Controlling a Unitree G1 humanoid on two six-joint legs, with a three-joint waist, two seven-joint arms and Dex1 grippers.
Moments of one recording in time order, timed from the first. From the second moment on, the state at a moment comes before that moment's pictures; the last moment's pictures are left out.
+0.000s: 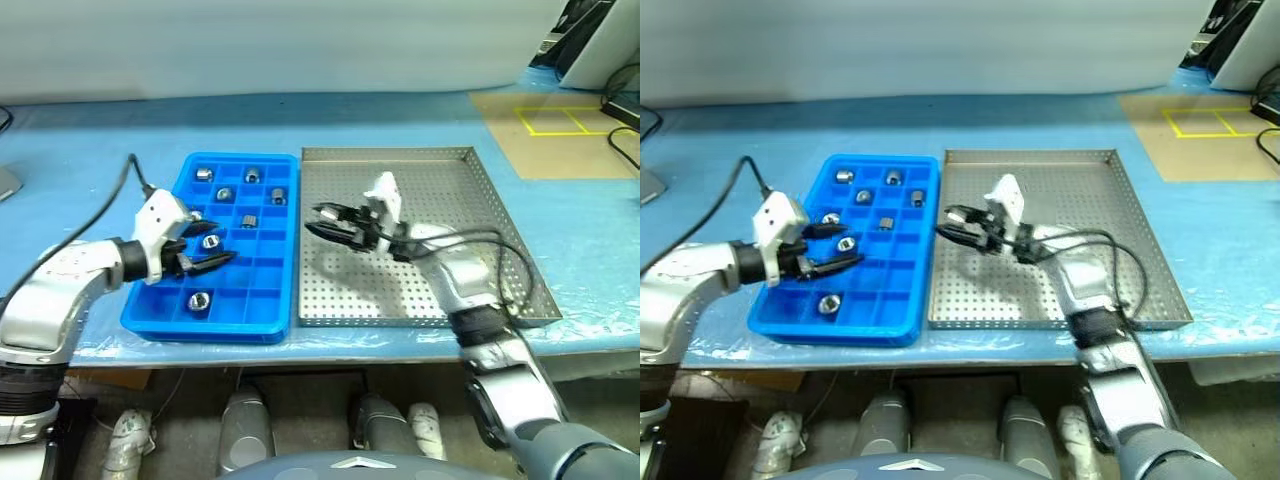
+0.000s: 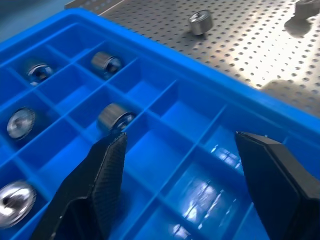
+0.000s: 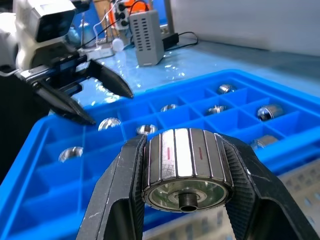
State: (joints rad) left arm -0.22 0.82 0.18 -0.24 -0.42 0.58 -0.93; right arm -0.69 -0.18 0.14 0.31 0.33 0.28 0.97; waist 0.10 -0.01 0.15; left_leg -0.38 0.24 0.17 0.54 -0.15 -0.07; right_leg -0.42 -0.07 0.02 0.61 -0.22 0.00
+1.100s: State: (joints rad) left arm -0.02 0.77 0.22 -0.43 -0.49 0.62 -0.81; right arm -0.85 0.06 0.26 0.73 0.14 0.13 1.07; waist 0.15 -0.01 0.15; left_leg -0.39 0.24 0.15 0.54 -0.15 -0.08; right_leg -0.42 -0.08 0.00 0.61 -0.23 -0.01
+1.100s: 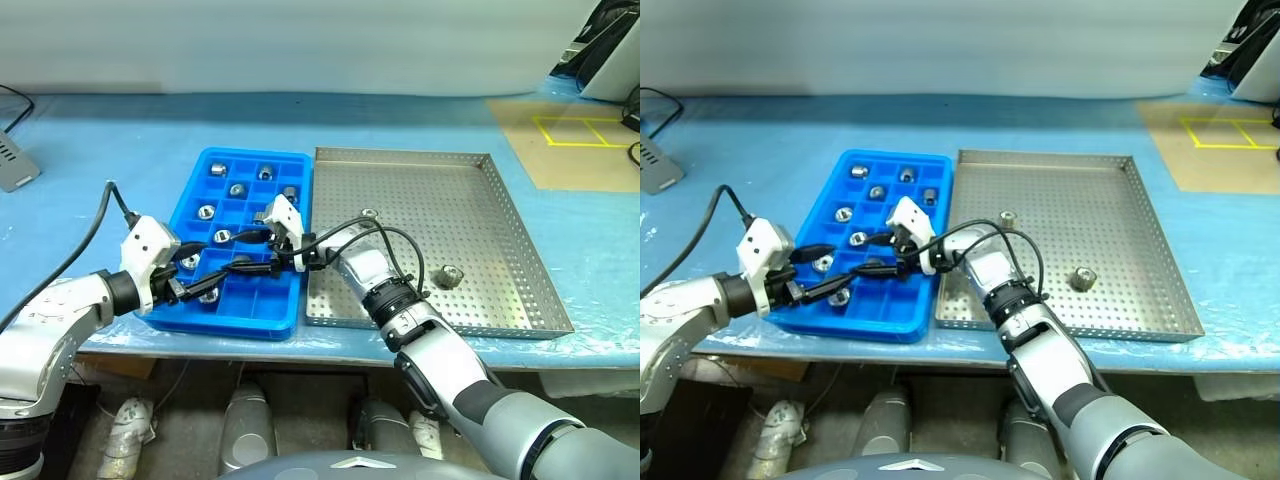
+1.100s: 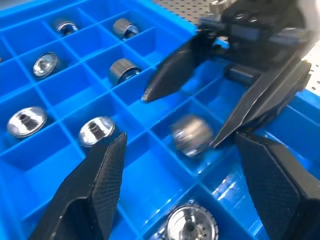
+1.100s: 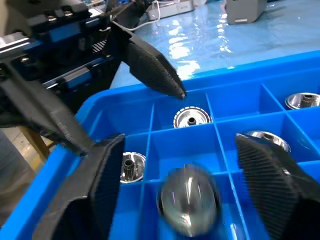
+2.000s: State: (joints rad) left arm -0.36 0.61 -0.07 -0.22 -0.42 0.55 -0.87; right arm -0.86 -0.22 0.01 0.94 0.13 -0.06 0.73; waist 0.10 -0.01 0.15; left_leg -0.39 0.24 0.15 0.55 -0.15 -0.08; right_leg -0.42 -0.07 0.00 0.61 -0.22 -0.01
